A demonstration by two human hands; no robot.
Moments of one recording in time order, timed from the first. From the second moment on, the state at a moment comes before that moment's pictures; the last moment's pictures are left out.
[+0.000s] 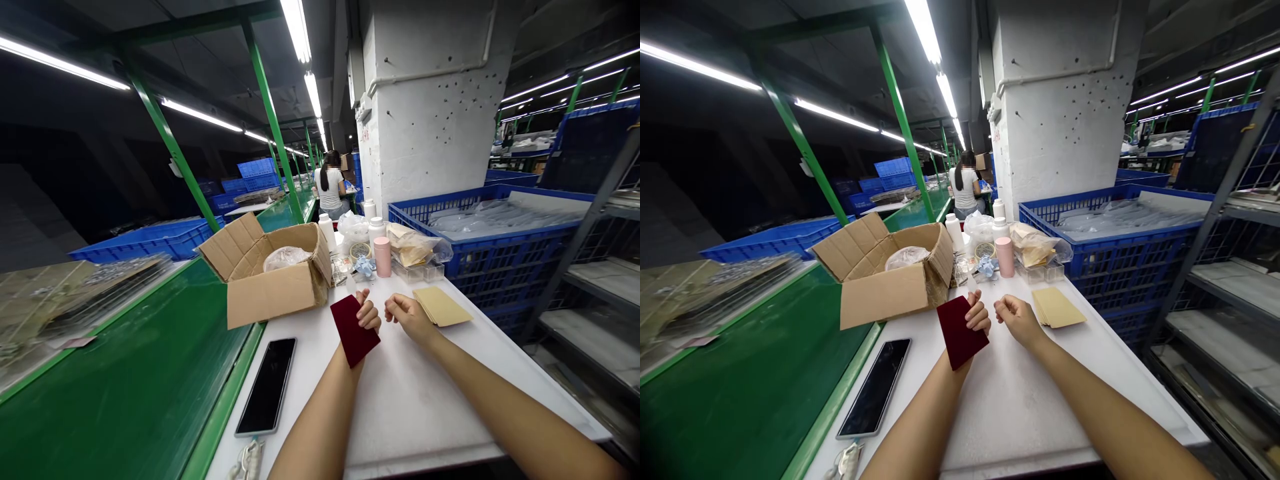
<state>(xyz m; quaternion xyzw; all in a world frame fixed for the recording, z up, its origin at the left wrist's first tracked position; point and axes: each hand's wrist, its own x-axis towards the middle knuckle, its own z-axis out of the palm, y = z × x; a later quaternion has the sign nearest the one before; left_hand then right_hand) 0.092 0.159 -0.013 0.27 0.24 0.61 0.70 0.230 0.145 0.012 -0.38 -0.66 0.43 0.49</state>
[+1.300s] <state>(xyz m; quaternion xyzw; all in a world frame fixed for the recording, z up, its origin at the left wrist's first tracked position) 0.110 0.143 0.011 0.46 0.40 0.61 0.51 0.232 0.153 0.008 -0.39 -0.53 0.46 0.59</state>
